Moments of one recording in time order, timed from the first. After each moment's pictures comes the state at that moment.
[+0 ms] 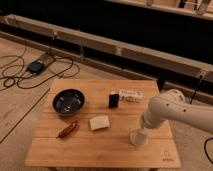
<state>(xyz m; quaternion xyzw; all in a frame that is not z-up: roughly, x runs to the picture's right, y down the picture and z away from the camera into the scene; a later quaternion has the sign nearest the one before) 0.197 0.212 0.724 -0.26 0.16 0.64 0.71</state>
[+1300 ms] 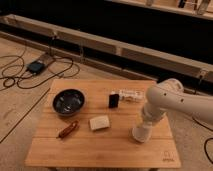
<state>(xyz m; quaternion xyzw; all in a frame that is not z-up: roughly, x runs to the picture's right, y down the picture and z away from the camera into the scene) 0.202 0.165 0.703 -0.25 0.19 0.63 0.71</state>
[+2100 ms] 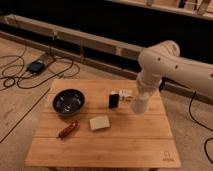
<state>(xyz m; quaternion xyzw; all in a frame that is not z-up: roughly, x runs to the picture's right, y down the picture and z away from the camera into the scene) 0.174 0.026 0.680 -0.21 0.16 0.57 0.78</state>
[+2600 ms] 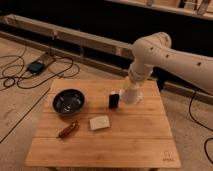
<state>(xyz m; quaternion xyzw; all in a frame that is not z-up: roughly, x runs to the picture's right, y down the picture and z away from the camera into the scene) 0.134 -0.012 0.708 -0.23 0.10 0.54 0.81</state>
